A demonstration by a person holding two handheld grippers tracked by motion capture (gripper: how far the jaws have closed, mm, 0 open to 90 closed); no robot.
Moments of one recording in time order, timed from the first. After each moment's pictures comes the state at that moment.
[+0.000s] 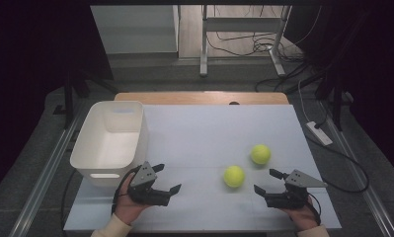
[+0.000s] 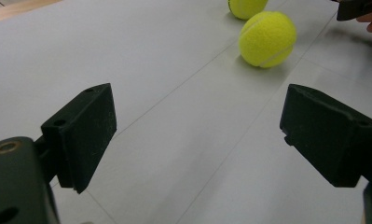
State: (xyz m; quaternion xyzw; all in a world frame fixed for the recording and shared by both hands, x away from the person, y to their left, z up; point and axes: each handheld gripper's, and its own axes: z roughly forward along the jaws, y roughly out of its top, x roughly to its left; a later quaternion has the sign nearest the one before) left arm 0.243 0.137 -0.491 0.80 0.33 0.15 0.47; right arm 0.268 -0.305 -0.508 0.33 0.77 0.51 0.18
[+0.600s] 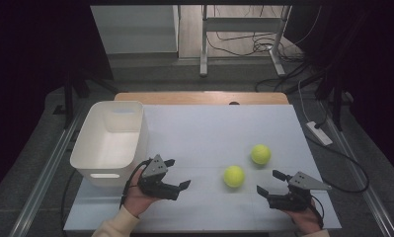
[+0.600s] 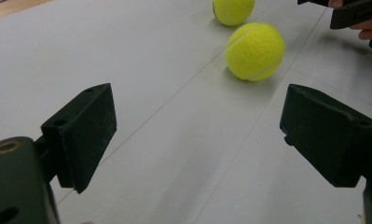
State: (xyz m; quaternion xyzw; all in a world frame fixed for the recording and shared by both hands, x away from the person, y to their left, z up) left arm 0.261 0.117 -0.484 0.81 0.31 0.13 0.47; right arm 0.261 -0.311 -0.506 0.35 0.76 0.51 0.18
